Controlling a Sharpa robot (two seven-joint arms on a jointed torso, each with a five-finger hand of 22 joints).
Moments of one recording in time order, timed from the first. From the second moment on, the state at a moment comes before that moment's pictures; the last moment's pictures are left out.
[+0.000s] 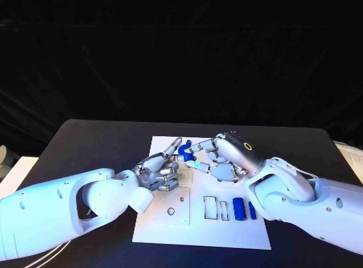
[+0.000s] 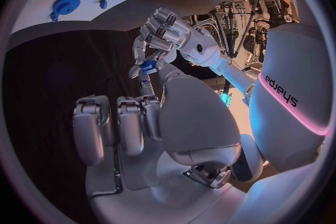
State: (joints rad) left arm 1.10 -0.86 -0.04 1.72 0.21 -0.03 0.13; left_hand 1.00 0.22 -0.15 0.29 0.14 1.01 0.12 0.20 0.09 1.37 0.04 1.28 1.16 1.47 -0.01 1.57 1.31 0.05 1.46 0.09 1.48 1.31; right arm 1.05 -0.88 0.04 1.80 -1.66 -0.73 0.10; right_hand 1.34 -0.05 0.24 0.20 0.16 1.18 0.09 0.07 0.04 1.47 0.00 1.45 1.31 1.46 -0.07 1.57 1.31 0.01 1.46 0.04 1.54 1.31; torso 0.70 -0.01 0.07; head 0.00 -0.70
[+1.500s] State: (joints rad) left arm 1.10 -0.86 -0.05 1.71 0.20 -0.03 0.13; left_hand 1.01 0.22 -0.15 0.29 0.14 1.02 0.12 0.20 0.09 1.37 0.04 1.28 1.17 1.47 -0.01 1.57 1.31 0.05 1.47 0.09 1.48 1.31; right arm 1.05 -0.91 0.04 1.82 -1.67 -0.73 0.10; right_hand 1.34 -0.05 0.24 0.20 0.16 1.18 0.09 0.07 0.04 1.47 0.00 1.45 1.31 1.46 -0.07 1.57 1.31 0.01 1.46 0.04 1.54 1.31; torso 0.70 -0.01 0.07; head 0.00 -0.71
